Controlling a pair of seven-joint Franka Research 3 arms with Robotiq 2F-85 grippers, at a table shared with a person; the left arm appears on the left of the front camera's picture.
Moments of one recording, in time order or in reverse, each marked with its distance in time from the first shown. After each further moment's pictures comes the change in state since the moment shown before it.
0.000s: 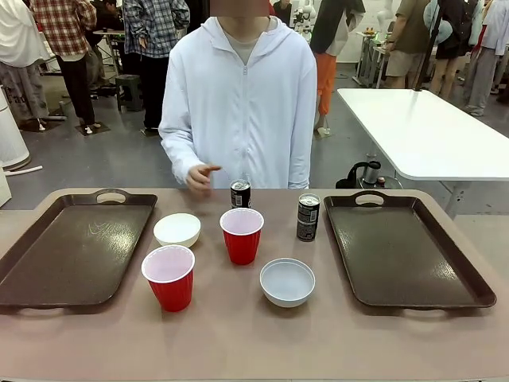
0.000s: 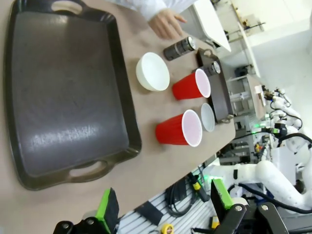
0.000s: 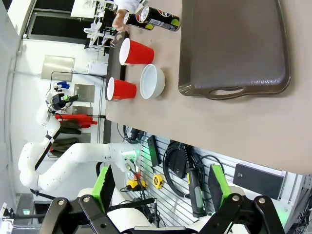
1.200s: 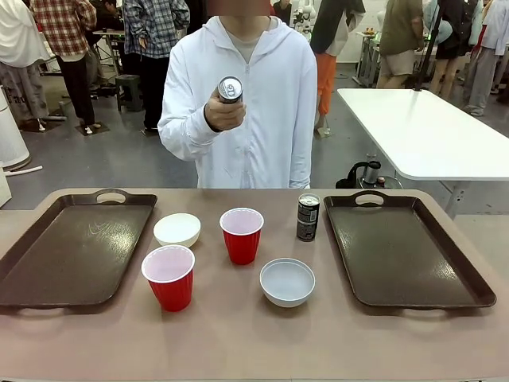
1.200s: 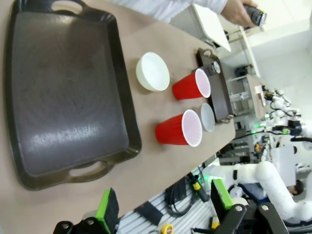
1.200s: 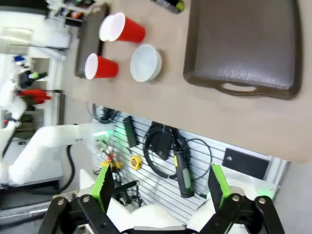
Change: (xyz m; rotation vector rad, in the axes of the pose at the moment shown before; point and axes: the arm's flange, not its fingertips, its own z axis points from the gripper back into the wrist) left arm 0.000 0.000 0.000 -0.001 0.000 0.000; right arm 0.029 0.140 -0.031 -0.280 0.151 0.118
